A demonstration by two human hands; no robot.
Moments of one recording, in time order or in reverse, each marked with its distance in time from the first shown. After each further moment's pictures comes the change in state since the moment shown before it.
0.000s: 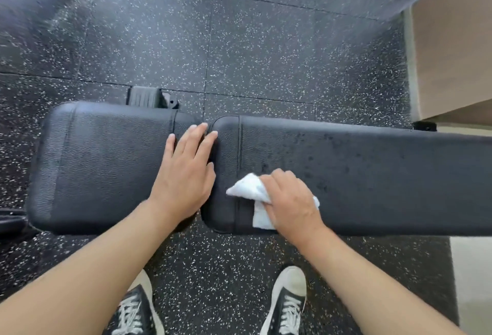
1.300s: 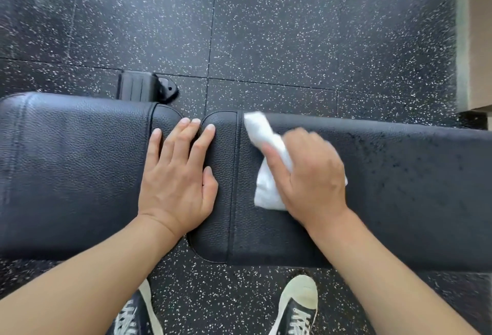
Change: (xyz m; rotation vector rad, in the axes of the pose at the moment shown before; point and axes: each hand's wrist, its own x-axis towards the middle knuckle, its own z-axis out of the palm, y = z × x) left_hand 0.022 0.007 0.034 0.138 0.151 -0.053; right_hand 0.071 0.031 0.002 0.138 0.280 0.156
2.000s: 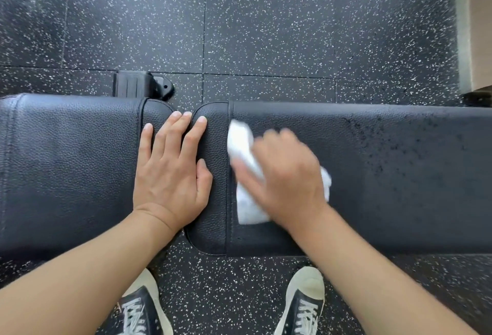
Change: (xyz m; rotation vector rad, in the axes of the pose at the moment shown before) left_hand -0.001 0.001 0.002 0.000 0.029 -0.008; right_hand -0.018 -0.017 0.017 0.024 0.055 -0.134
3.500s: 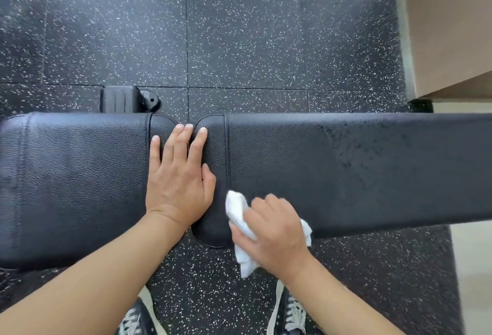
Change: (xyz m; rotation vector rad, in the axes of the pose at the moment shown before) left_hand -0.001 -0.001 0.001 -0.031 0.008 0.006; right_hand -0.084 -0.040 -0.010 -0.049 -0.074 -0.016
